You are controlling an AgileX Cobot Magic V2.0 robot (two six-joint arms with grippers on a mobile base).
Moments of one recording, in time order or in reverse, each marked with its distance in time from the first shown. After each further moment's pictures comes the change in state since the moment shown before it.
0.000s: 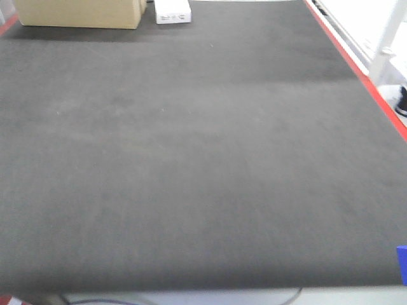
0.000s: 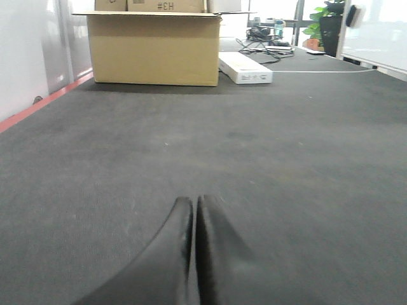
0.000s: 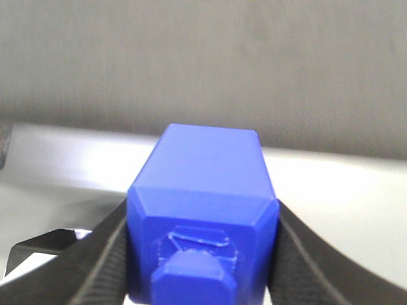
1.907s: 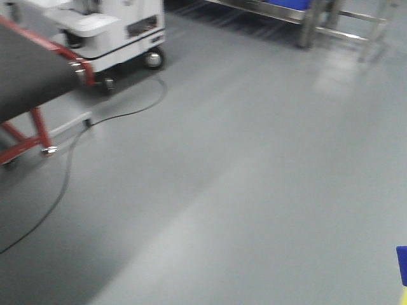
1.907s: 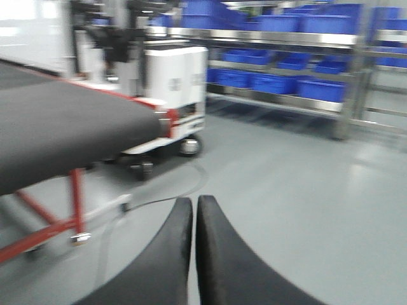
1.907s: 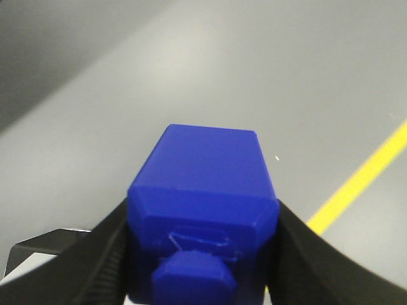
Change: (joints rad) left arm -0.018 0.000 0.000 0.000 0.000 0.000; right arm 0.000 -0.002 0.000 0.000 0.001 0.000
